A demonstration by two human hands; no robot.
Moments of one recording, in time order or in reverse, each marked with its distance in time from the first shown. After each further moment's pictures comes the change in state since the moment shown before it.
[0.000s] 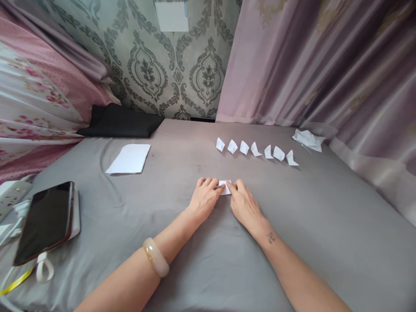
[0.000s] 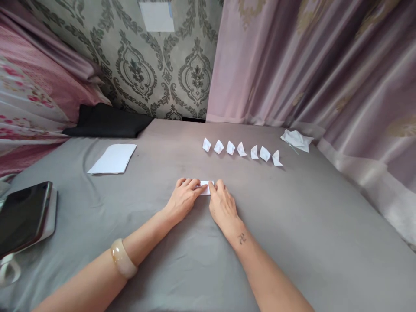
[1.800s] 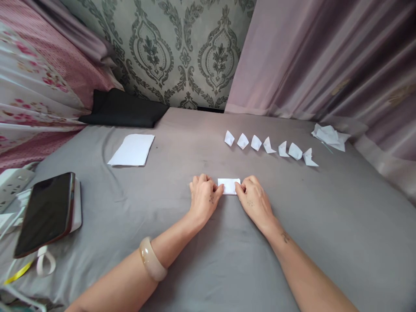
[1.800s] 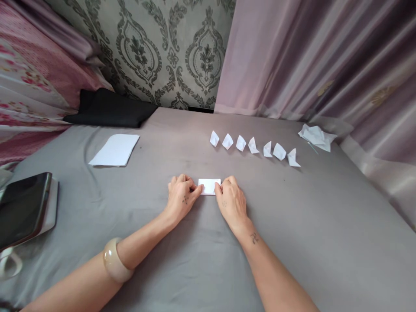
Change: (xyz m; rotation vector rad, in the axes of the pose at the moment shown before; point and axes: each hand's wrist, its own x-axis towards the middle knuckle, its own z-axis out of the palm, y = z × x) left_hand -0.003 0.002 0.002 -0.426 0.138 -0.636; right_hand 0.021 0.008 0.006 0.219 0.028 0.194
